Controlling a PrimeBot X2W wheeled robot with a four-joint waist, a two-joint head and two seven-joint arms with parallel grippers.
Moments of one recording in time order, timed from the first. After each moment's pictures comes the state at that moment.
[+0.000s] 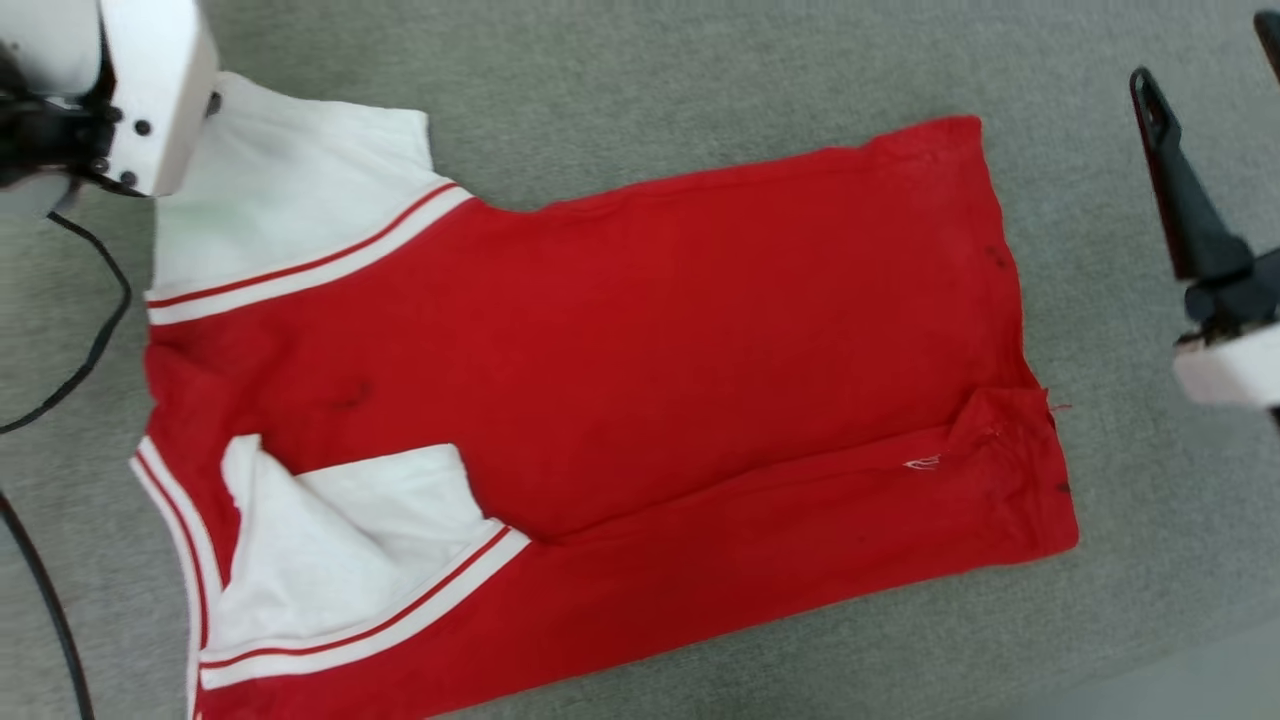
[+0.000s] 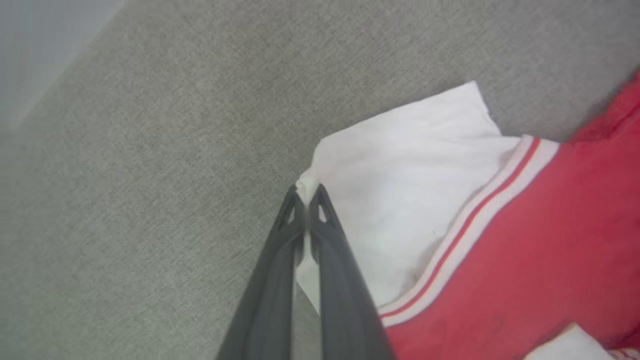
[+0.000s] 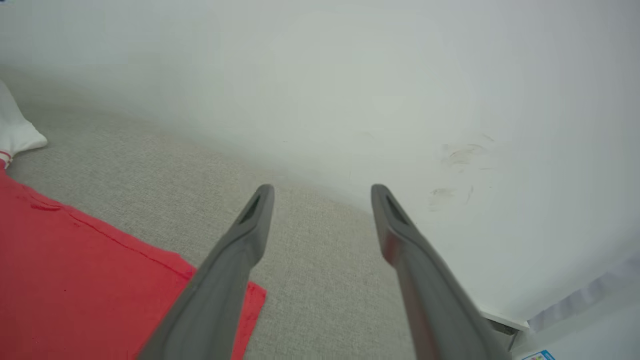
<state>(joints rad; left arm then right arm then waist) -1.42 0.80 -1.06 0.46 -1.08 -0.11 0.93 -0.50 -0.49 0.16 -0.07 0.22 0.13 -0.13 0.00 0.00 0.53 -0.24</state>
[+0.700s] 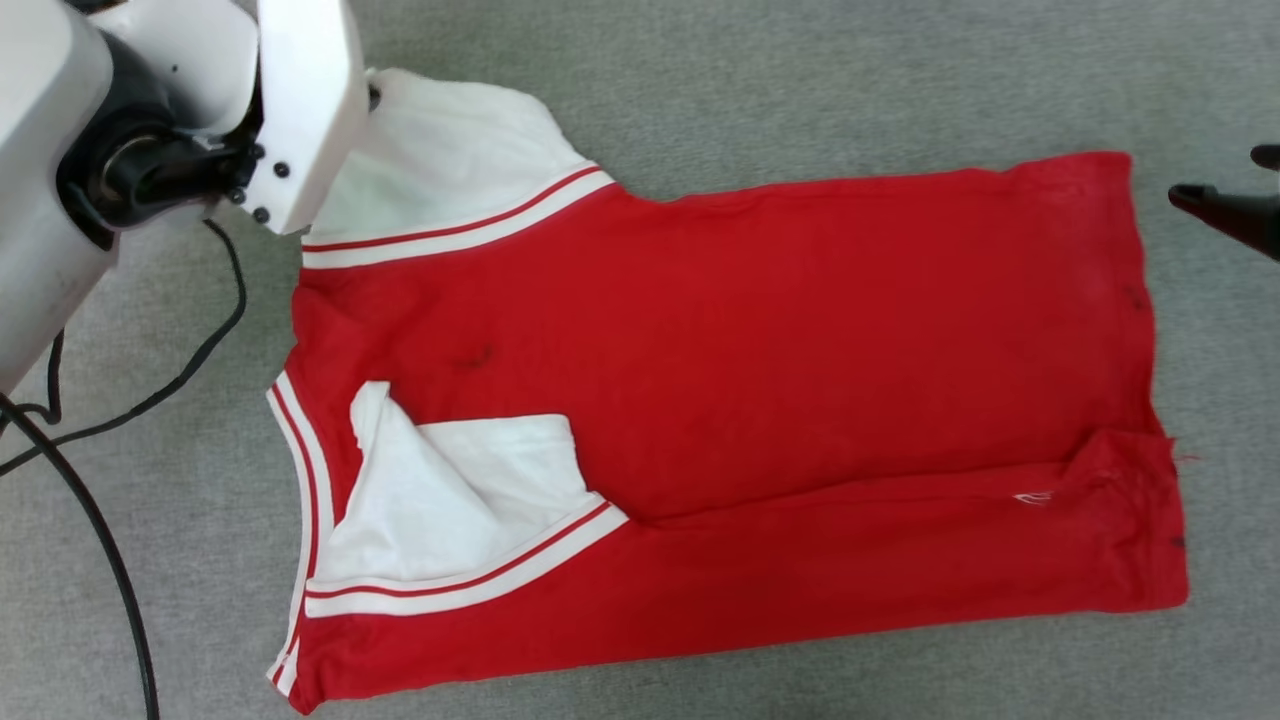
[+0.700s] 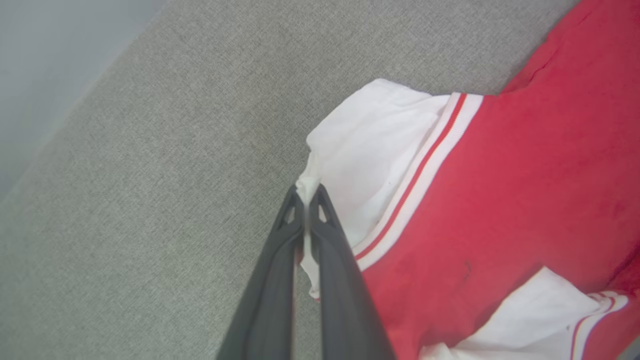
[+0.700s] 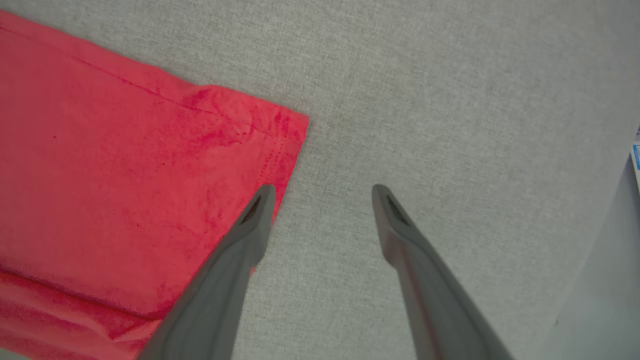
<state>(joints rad) -1.42 0.75 -1.12 0.30 -1.09 -0.13 0.80 -0.96 -0.81 0.57 0.22 0.86 0.13 0.93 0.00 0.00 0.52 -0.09</state>
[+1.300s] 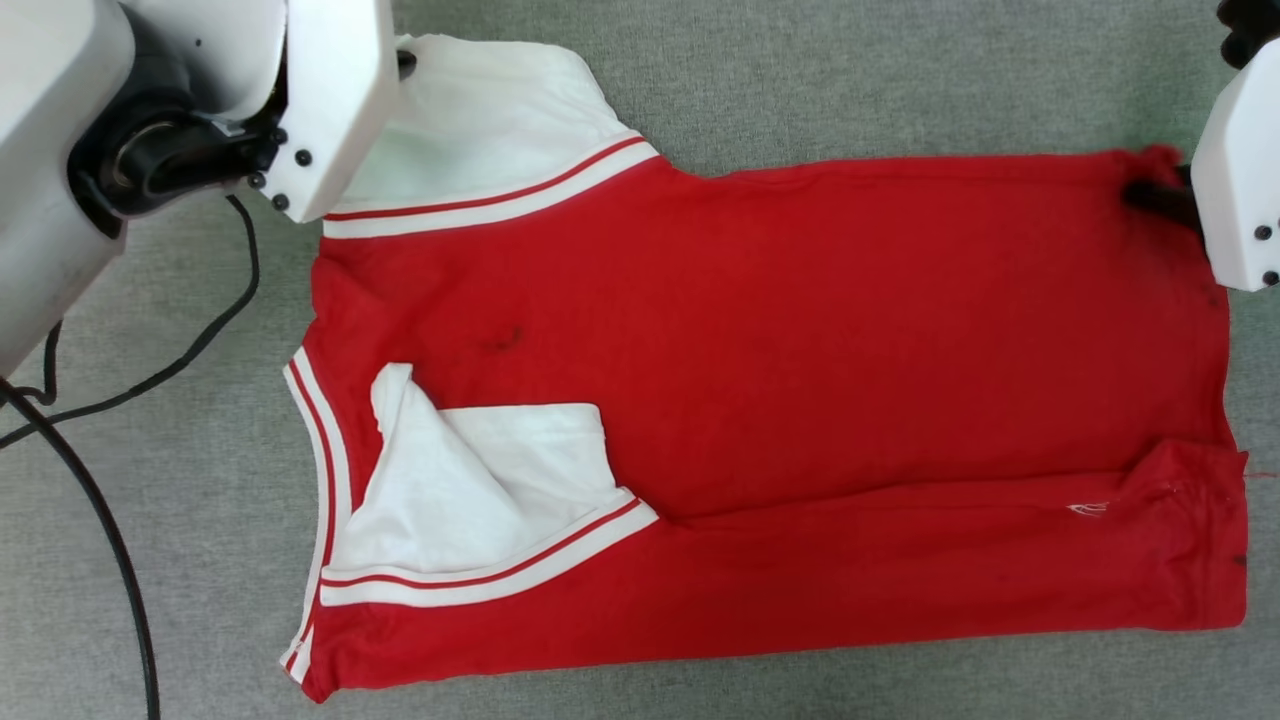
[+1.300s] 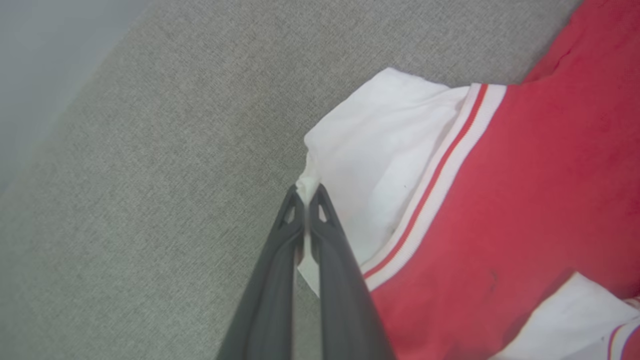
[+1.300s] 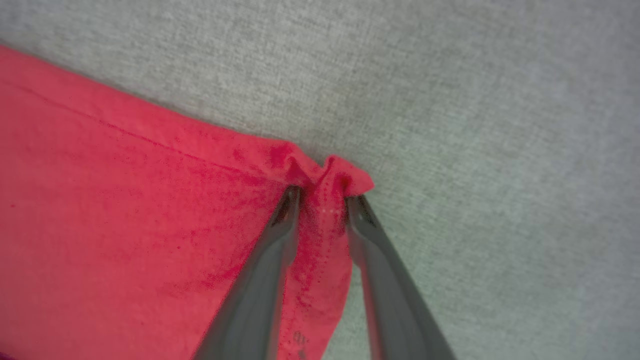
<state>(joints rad) -1.50 0.76 -1.20 0.25 -1.11 -0.13 0.74 -1.04 -0.70 0.68 0.40 0.87 0.13 0.93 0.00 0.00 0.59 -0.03</state>
